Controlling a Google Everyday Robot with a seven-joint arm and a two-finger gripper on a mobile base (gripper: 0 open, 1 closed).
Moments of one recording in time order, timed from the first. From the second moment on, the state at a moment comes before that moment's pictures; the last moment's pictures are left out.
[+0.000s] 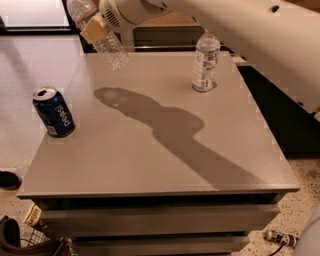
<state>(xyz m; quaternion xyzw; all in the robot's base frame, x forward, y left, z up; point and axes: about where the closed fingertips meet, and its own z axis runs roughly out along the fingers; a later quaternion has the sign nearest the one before) 0.689 0.139 1.013 -0.46 0.73 0.14 0.48</state>
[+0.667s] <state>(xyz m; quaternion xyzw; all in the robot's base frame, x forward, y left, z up) 0.696 0.075 1.007 -0.42 0.82 0.04 0.40</state>
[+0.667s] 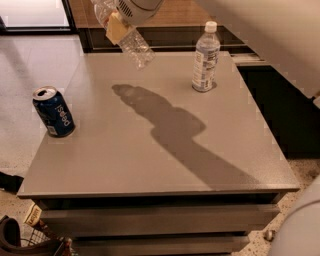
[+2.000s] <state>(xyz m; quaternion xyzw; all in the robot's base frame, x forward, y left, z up) 0.696 0.060 0.869 -0.45 0.86 0.03 0.24</state>
